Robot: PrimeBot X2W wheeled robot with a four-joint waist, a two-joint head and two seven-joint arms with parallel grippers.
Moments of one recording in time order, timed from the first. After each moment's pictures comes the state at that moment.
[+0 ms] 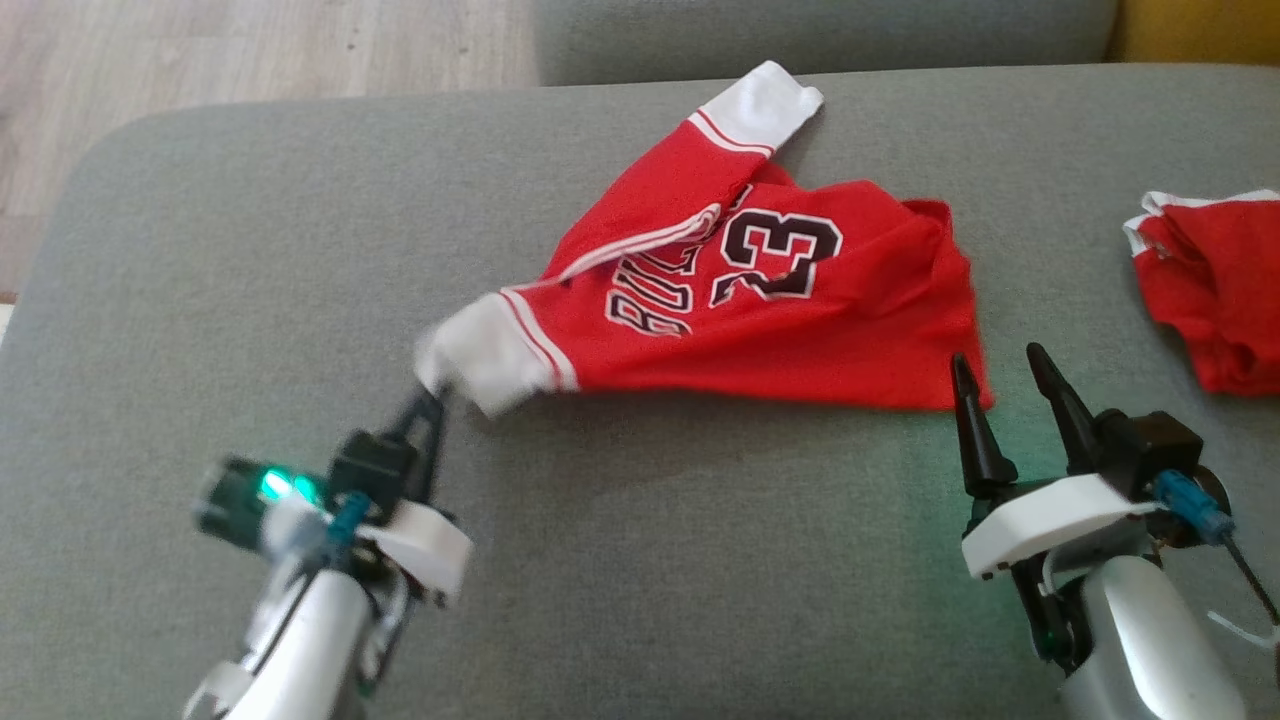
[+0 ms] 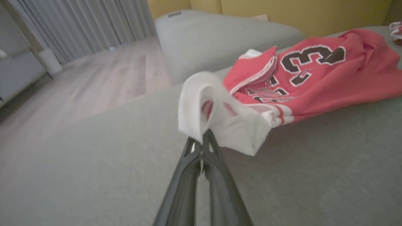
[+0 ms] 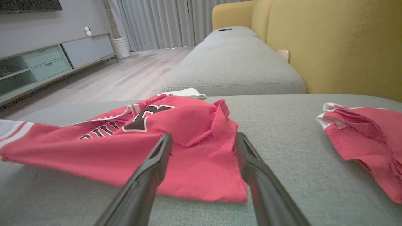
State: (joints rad) left arm -0.25 0.14 -0.38 0.47 -0.03 0.03 -0.26; right arm -0.19 -0.10 0.07 0.40 0.16 0.13 -0.16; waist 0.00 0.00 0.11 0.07
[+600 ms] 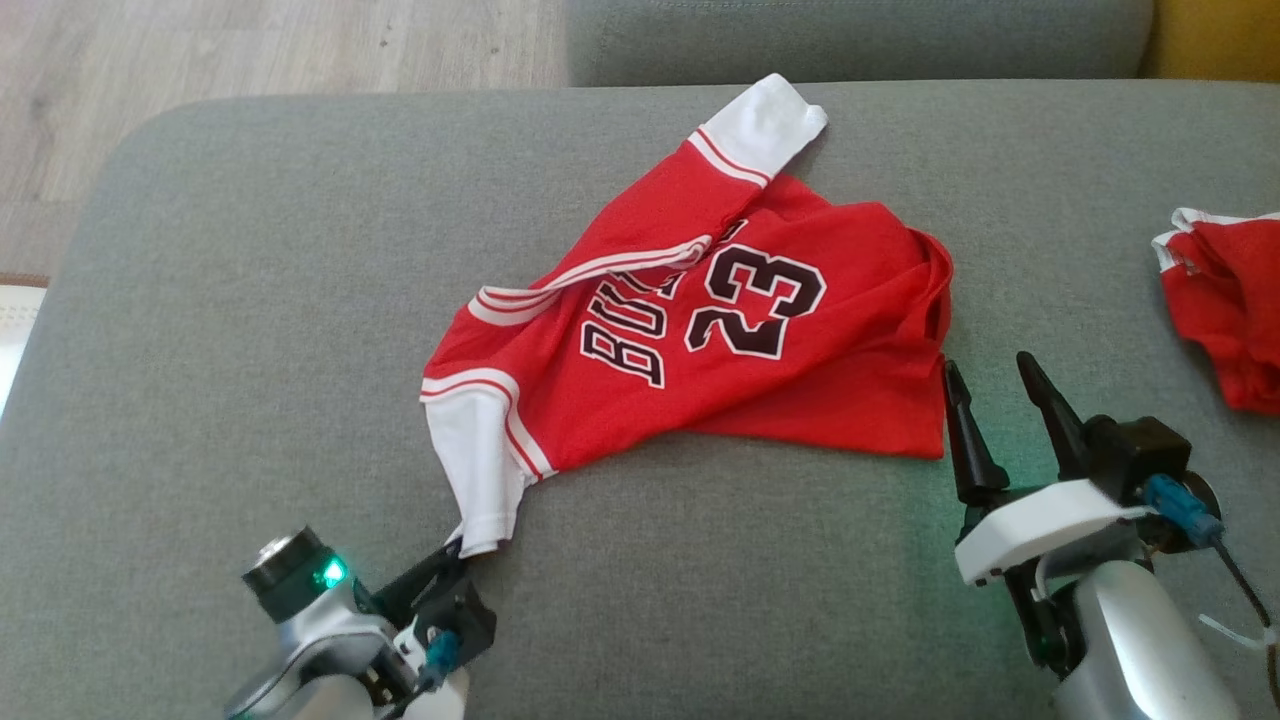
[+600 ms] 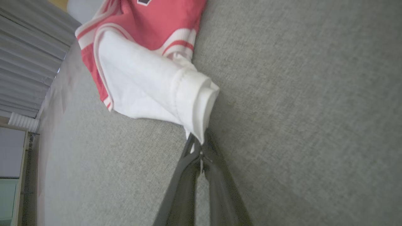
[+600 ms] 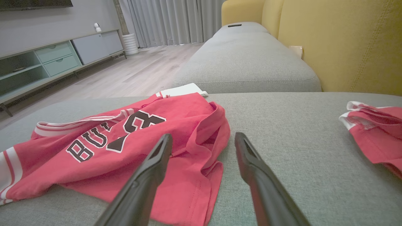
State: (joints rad) left arm -0.26 0.32 -0.70 0.65 0.33 0.01 -0.22; right arm -0.19 -0.09 0.08 0.42 0.16 0.13 -0.17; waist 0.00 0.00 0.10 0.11
